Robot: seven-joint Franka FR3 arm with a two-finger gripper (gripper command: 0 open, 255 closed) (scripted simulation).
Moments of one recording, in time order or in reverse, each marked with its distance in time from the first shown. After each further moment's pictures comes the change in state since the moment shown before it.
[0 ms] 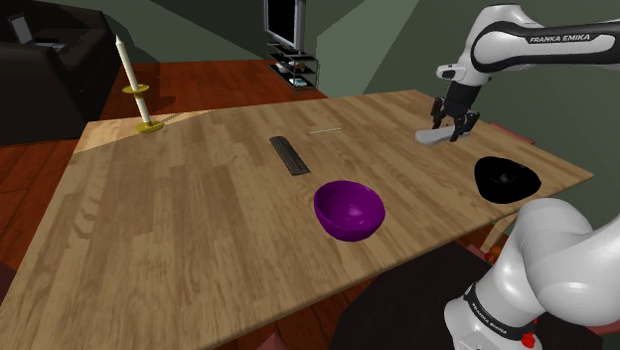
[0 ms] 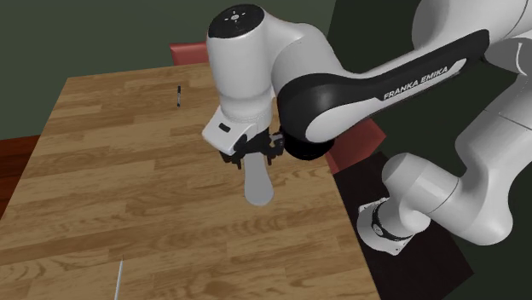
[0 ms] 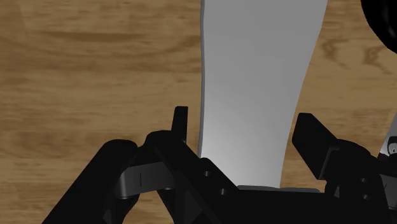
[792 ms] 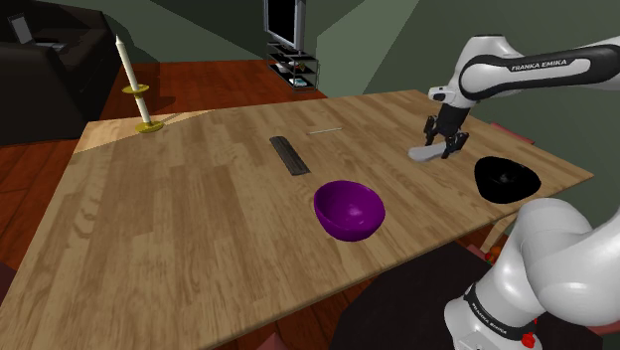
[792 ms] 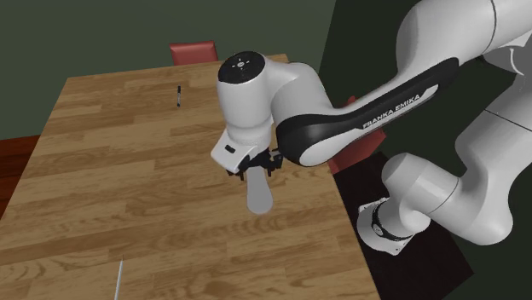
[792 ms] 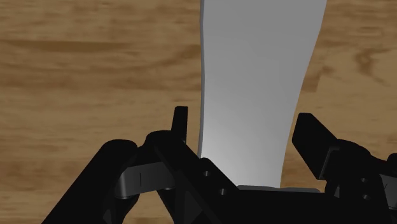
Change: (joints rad) arm 0.007 0.035 -0.075 -0.126 -0.030 0.166 0.004
